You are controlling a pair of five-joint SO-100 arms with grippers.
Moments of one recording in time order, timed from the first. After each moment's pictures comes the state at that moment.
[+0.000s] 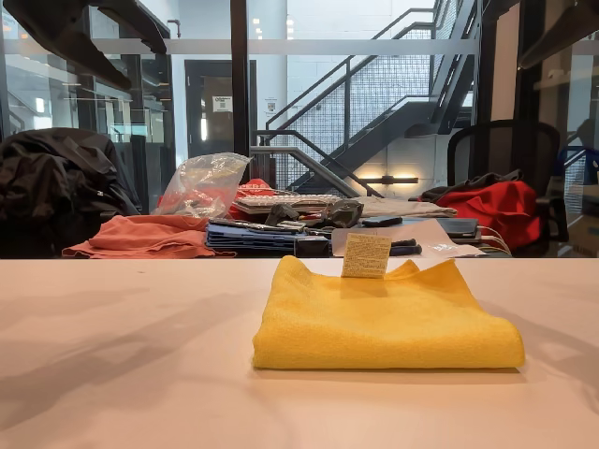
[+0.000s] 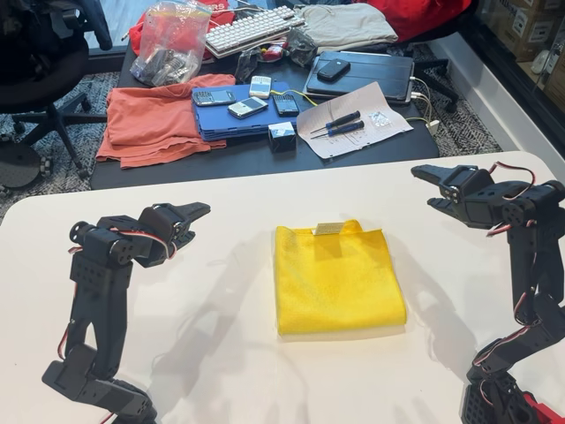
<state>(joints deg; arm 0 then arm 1) -29.6 113.4 39.4 105.3 -13.2 34.7 107.6 53.8 98.1 10.5</state>
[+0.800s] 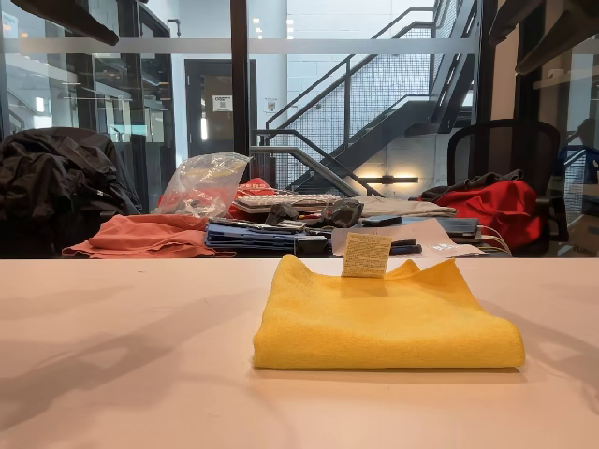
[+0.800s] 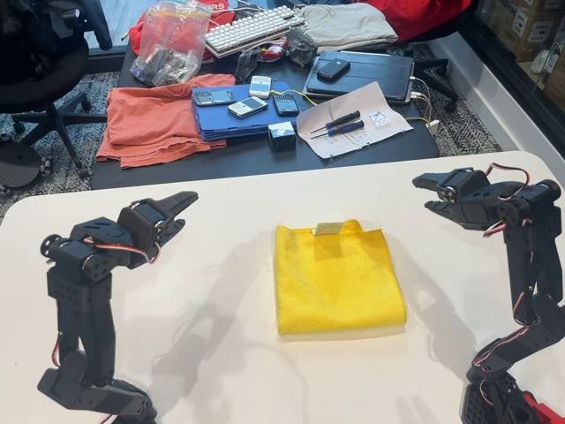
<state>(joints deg) -29.8 113.4 41.0 105.3 -12.5 34.4 111.4 46.6 98.1 11.0</state>
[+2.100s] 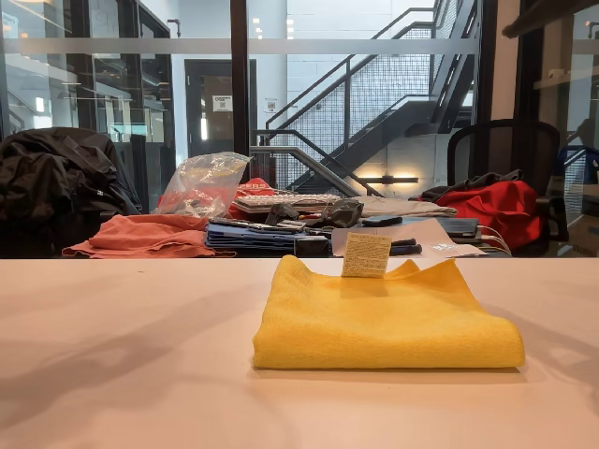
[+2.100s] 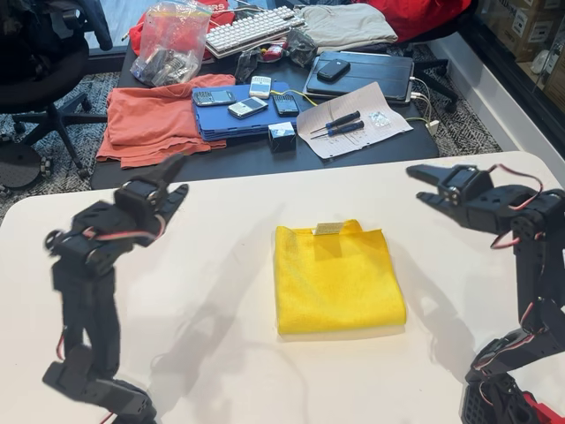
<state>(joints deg) -39.1 117.2 41.0 97.6 -12.7 33.9 103.4 43.0 82.4 -4.2</state>
